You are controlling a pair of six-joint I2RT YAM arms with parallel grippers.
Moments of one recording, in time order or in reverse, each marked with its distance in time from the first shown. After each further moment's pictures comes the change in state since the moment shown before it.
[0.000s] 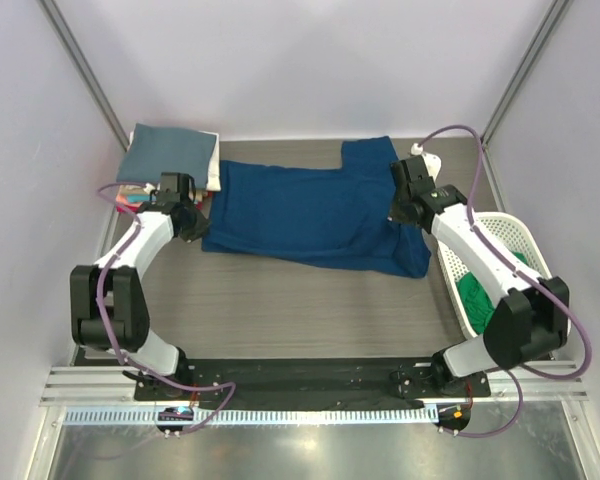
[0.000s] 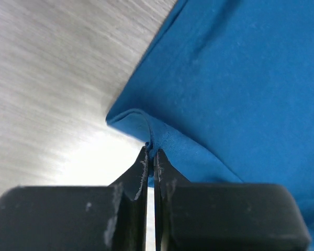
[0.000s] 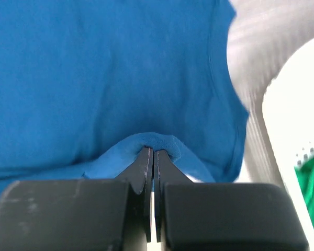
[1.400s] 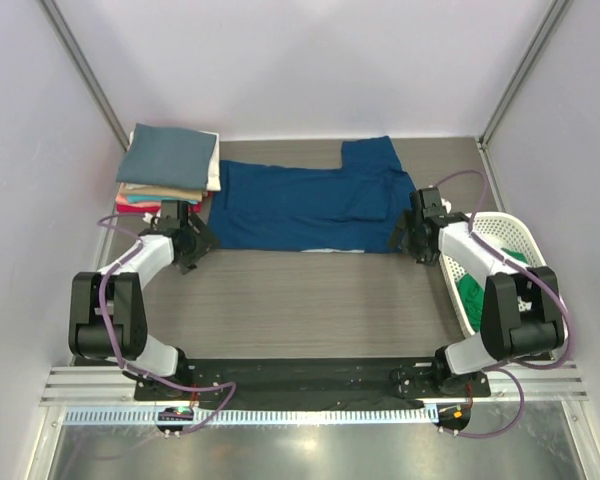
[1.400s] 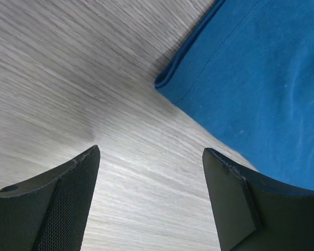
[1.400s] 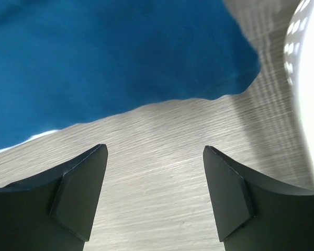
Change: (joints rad) left arm 0.030 -0.024 -0.234 0.151 0.023 -0.065; right arm -0.193 0.039 -0.292 0.153 -0.246 0.032
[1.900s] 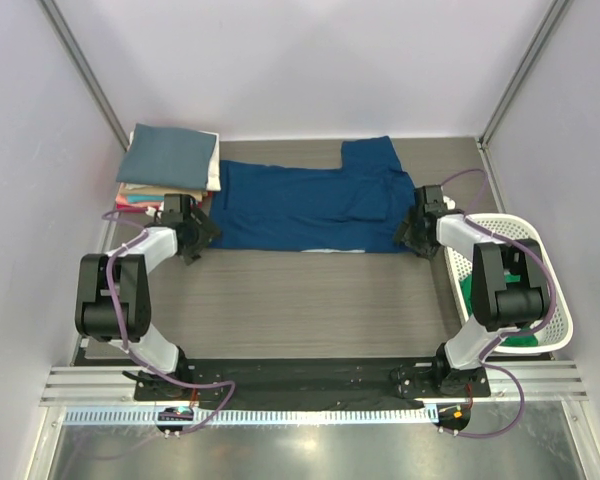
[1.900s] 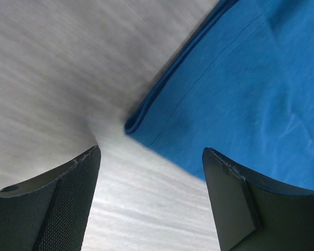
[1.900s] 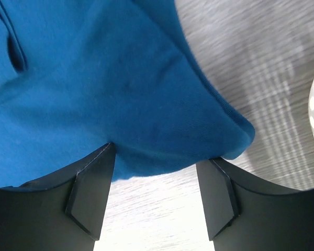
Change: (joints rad) left arm 0.002 0.111 0.039 0.117 0.011 -0.039; right arm -0.077 0.196 0.013 0.164 0.008 0.016
